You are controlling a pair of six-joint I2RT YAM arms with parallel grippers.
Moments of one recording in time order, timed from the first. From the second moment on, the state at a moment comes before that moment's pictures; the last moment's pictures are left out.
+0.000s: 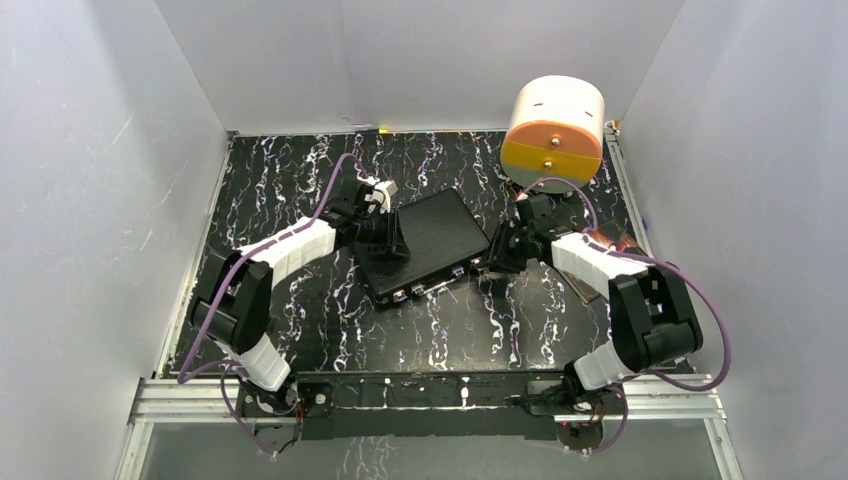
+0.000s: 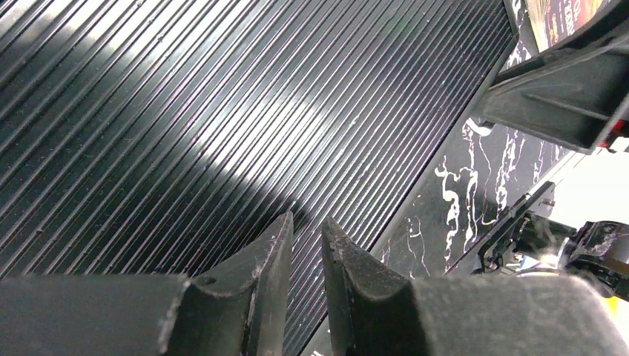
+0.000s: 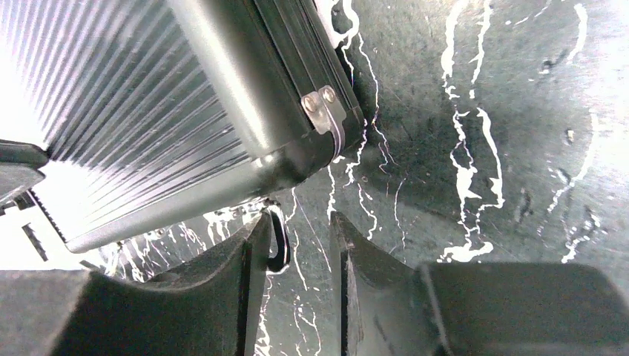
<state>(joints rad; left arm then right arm) -0.48 1.66 1.05 -0.31 0.41 -0.42 0.35 1.51 0.82 -0.31 -0.32 0.62</state>
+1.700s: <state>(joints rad) -0.48 1.67 1.06 -0.28 0.43 -0.42 0.35 1.48 0.78 -0.30 -0.30 0.55</state>
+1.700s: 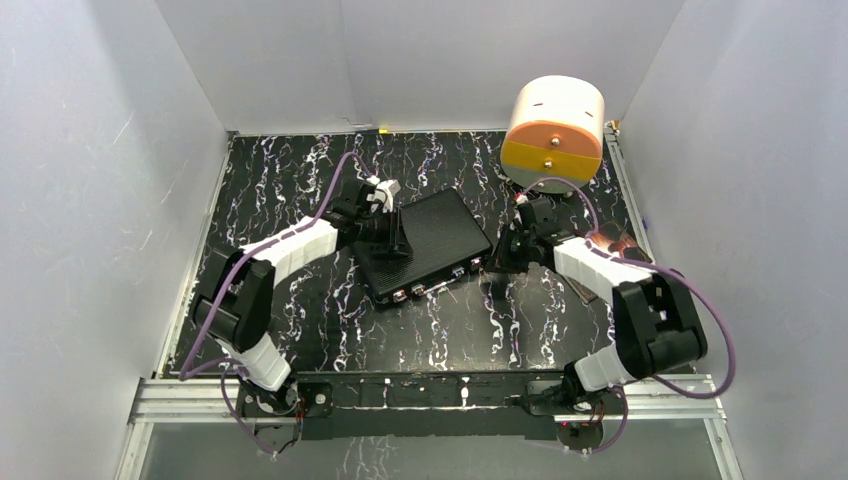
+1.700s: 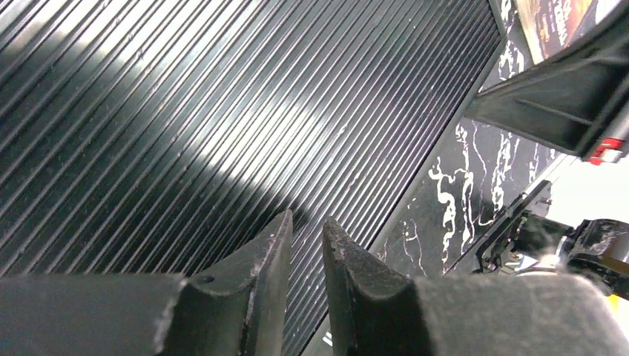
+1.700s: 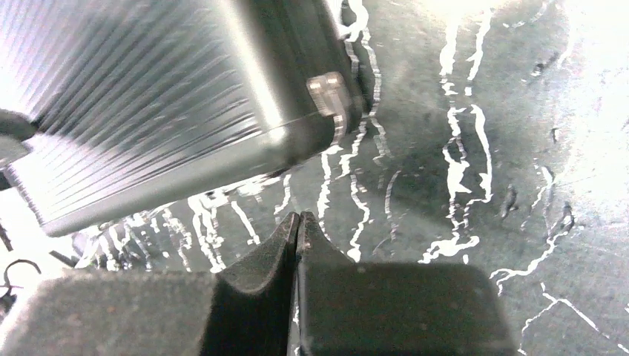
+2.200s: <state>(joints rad) -0.49 1.28 0.86 -0.58 0.12 -0.51 0.70 1.37 0.85 -0.29 -0.31 0.68</state>
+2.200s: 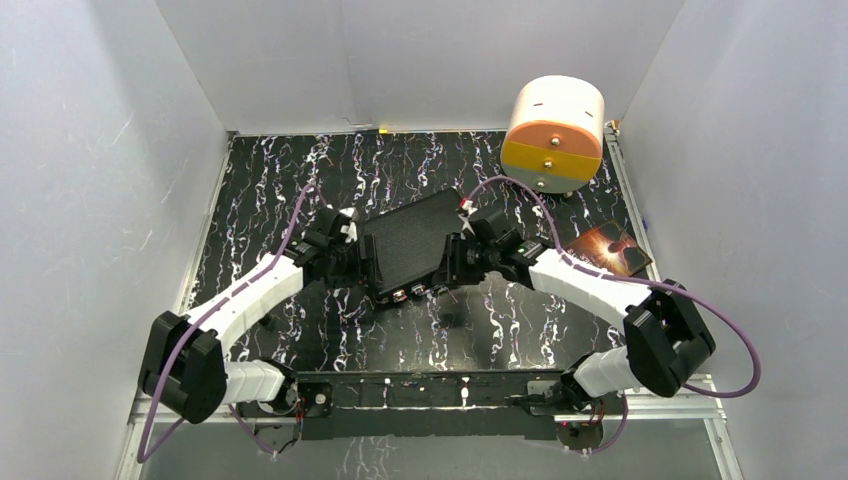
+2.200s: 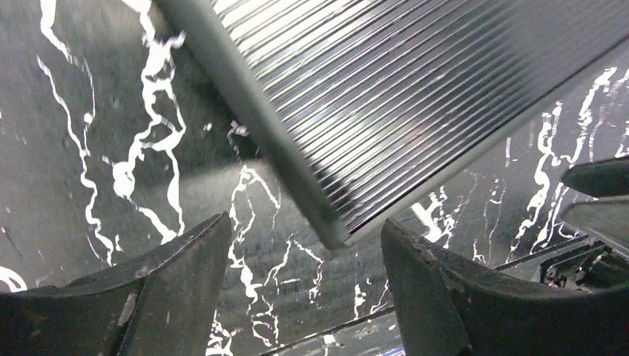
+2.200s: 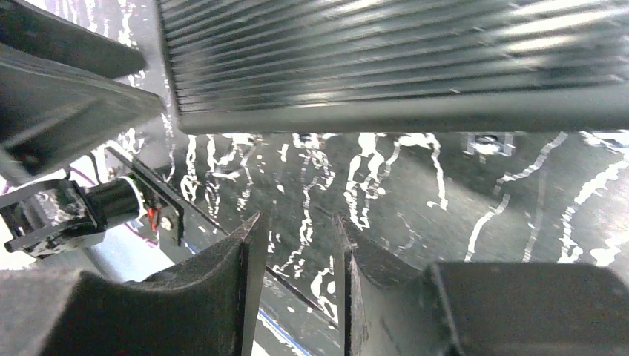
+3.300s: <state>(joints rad) -0.48 1.31 0.72 -0.37 0.20 -0.72 0.84 1.54 0.99 -0.25 -0.28 0.75</state>
